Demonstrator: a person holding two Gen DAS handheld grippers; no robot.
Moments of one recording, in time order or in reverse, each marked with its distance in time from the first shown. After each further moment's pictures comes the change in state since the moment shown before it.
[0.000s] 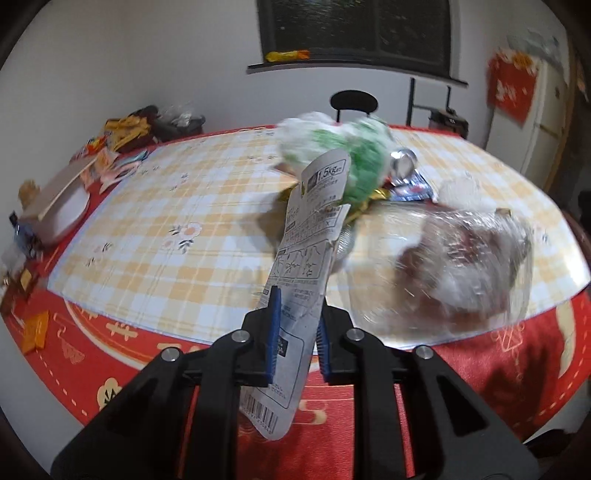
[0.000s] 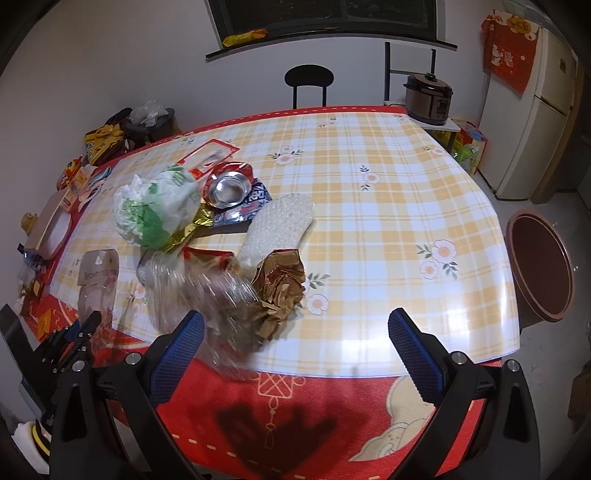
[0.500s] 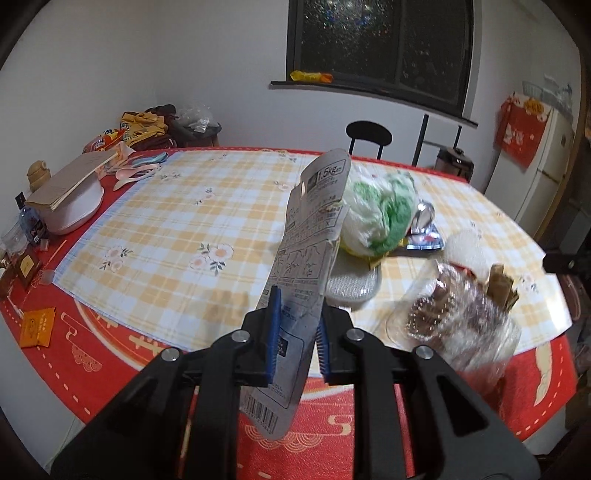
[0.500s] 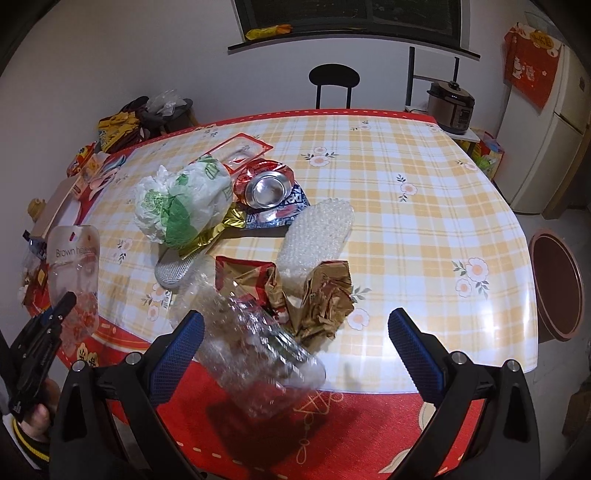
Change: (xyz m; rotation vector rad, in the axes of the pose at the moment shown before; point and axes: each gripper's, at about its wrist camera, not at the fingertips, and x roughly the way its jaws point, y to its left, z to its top) left arm -0.029 0.050 0.024 -0.110 -0.069 -0.039; right arm 0.016 0.047 0.014 -0.058 0.007 0.024
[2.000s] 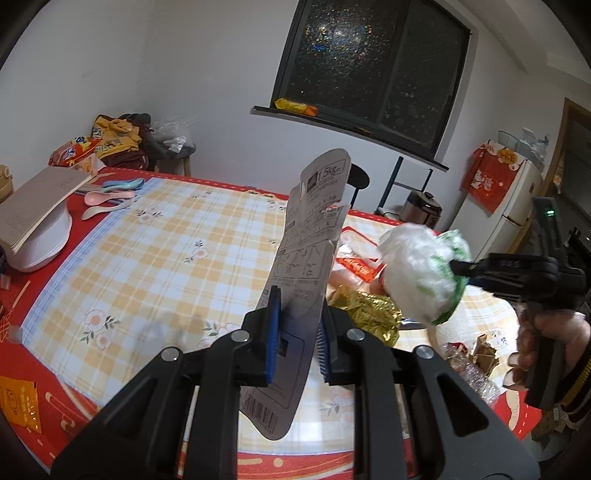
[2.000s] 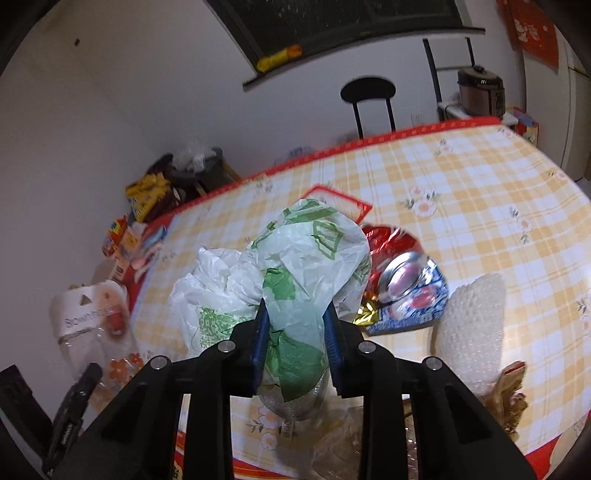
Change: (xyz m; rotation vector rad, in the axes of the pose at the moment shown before) left arm 0.031 0.096 0.090 -0.067 -0.089 -0.222; right arm 0.066 0.089 0.100 0.209 -0.142 0.223
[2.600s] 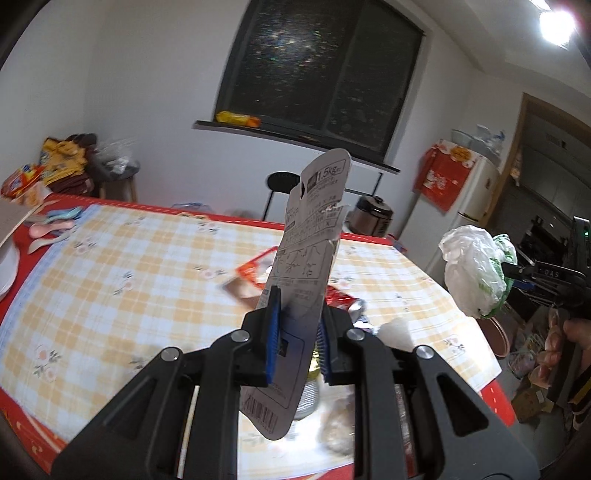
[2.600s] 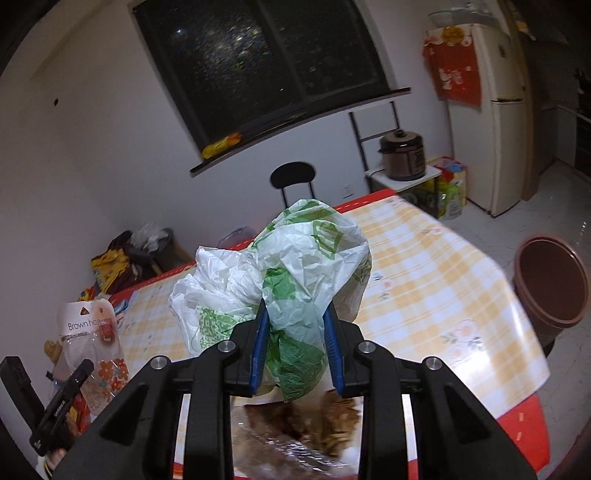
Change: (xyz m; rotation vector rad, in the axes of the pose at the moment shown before) left arm 0.014 -0.087 0.025 0.084 -0.036 -0.185; right arm -0.162 -0.109 0.005 0.079 -0.289 -0.197
